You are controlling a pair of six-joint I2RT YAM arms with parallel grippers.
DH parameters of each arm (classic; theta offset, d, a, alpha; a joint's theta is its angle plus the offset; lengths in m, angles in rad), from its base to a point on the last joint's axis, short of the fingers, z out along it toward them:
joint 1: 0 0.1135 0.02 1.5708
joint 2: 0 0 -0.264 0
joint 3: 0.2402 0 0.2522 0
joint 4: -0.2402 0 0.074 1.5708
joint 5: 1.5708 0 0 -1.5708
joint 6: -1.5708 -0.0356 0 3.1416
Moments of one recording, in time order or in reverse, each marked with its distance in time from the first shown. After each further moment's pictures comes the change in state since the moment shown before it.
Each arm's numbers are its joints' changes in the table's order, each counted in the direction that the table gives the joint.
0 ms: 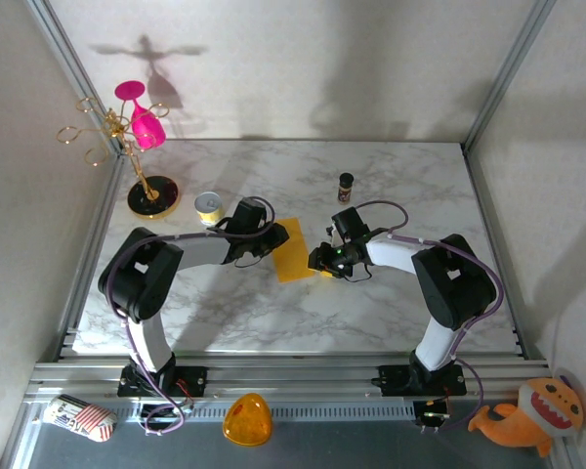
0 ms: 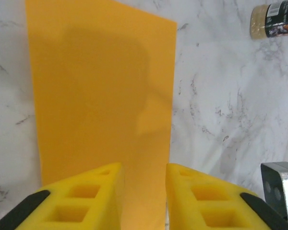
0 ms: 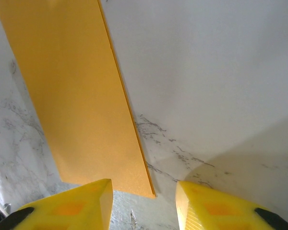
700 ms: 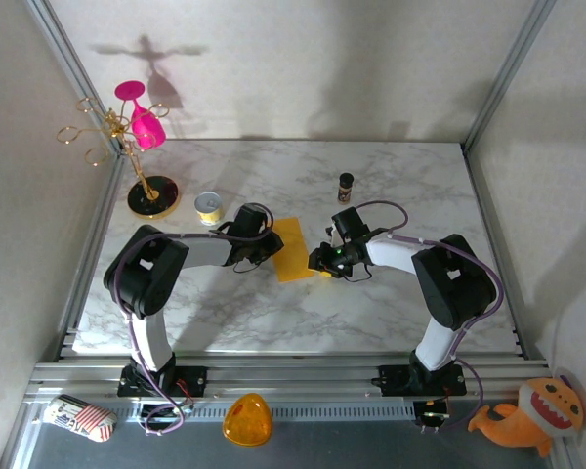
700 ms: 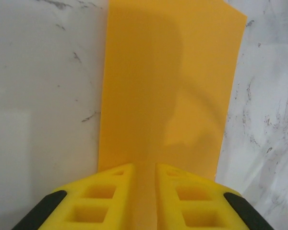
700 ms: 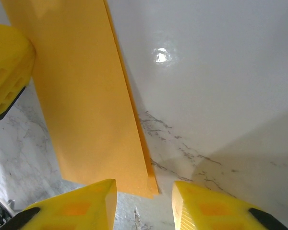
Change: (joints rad) left arm 0.000 -0.042 -0.018 -0.029 -0.051 0.009; right arm 0.000 0.000 0.000 0.001 -0.020 0.000
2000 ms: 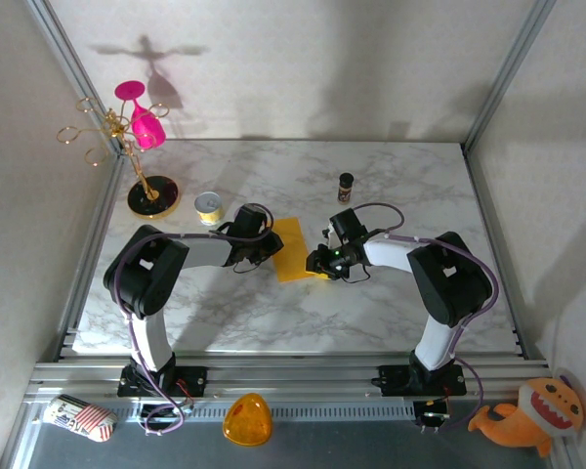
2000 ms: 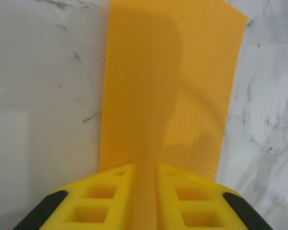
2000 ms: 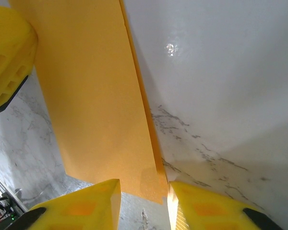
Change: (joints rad) left arm 0.000 0.000 -0.005 0.008 0.000 0.000; right arm 0.009 -0.031 0.000 0.026 -0.052 0.001
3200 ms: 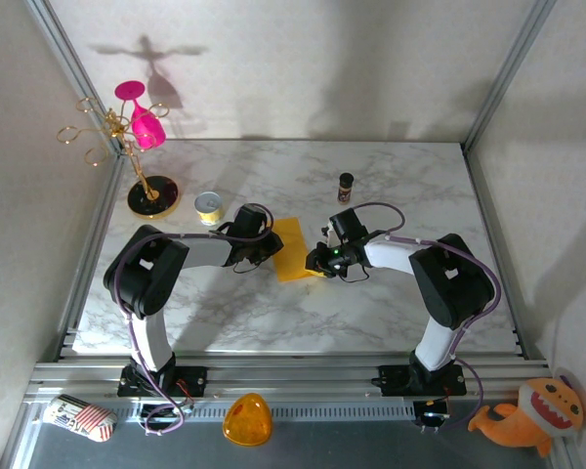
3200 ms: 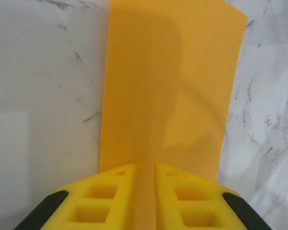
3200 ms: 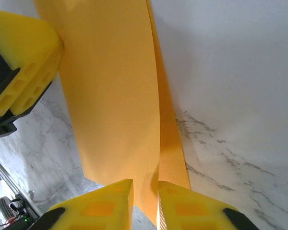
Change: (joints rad) left arm 0.000 0.000 0.000 0.000 0.000 0.000; right arm 0.005 0.020 -0.016 0.063 -0.007 -0.050
